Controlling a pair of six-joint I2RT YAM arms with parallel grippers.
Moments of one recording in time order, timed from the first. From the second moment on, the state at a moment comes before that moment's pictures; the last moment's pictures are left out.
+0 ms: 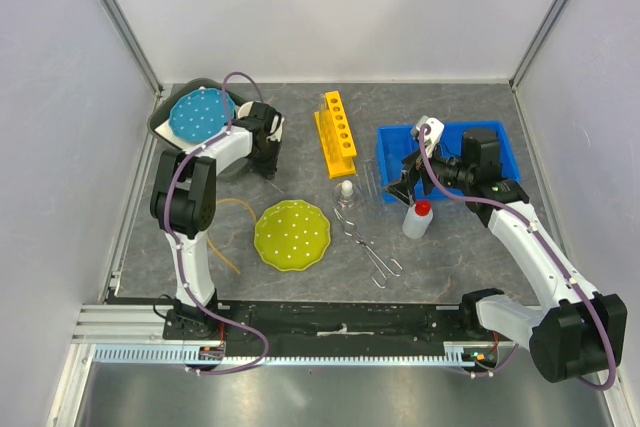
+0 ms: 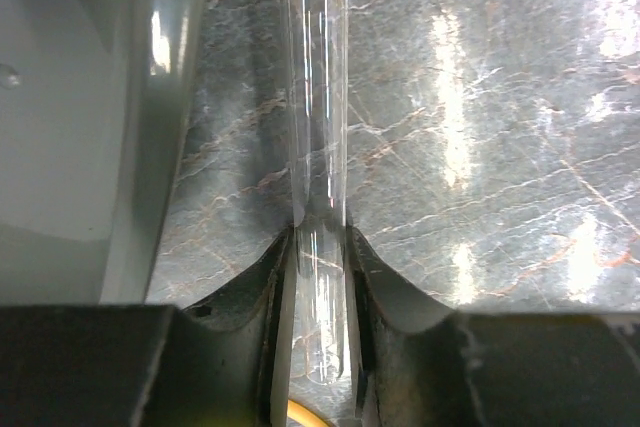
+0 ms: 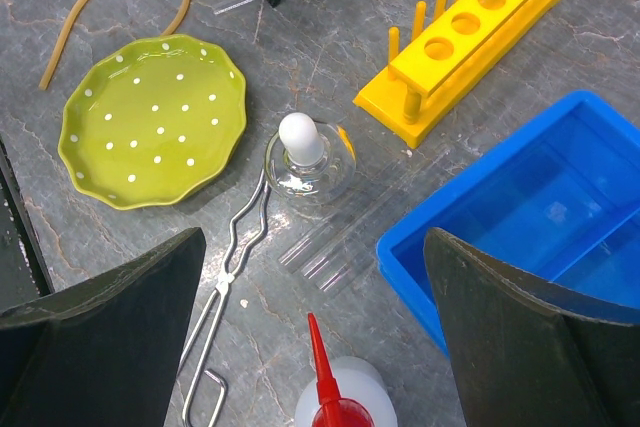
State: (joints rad) left arm -0.29 2.02 1.43 -0.61 -0.01 -0.07; right arm 0.20 1.10 0.86 -0.25 -0.76 -0.26
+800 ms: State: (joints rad) left arm -0.30 1.61 1.19 -0.41 0.21 -0.07; right arm 0.20 1.13 0.86 -0.25 -0.81 -0.25
